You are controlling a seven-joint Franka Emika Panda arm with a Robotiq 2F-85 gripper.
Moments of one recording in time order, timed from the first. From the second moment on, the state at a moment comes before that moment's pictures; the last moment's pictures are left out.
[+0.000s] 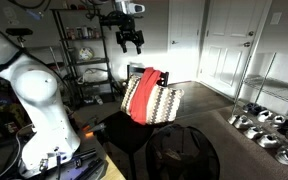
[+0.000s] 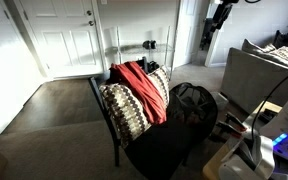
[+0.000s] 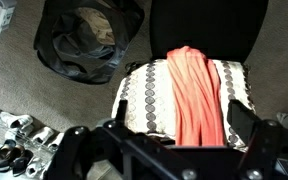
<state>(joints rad) 0.03 -0.62 -0.09 -2.47 -0.03 2.03 -0.25</state>
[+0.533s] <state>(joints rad) 0.11 -0.58 -0.07 -2.47 0.00 2.09 -0.25</state>
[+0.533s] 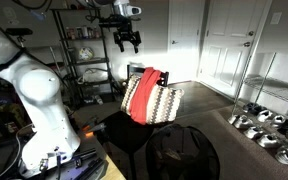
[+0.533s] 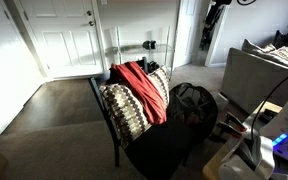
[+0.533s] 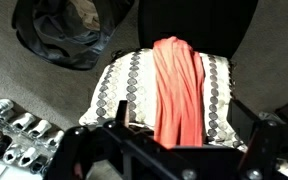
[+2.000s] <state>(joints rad) 0.21 -0.27 0.10 -2.37 0.02 2.32 -0.24</state>
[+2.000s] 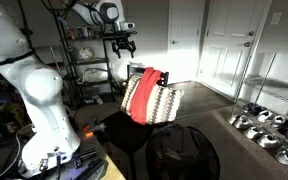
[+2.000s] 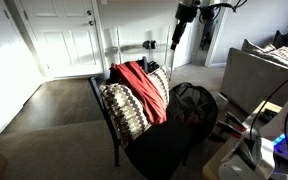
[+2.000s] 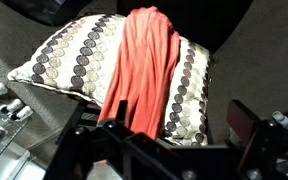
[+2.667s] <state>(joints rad) 0.21 -0.22 0.16 -2.35 -0.04 2.34 -0.16</state>
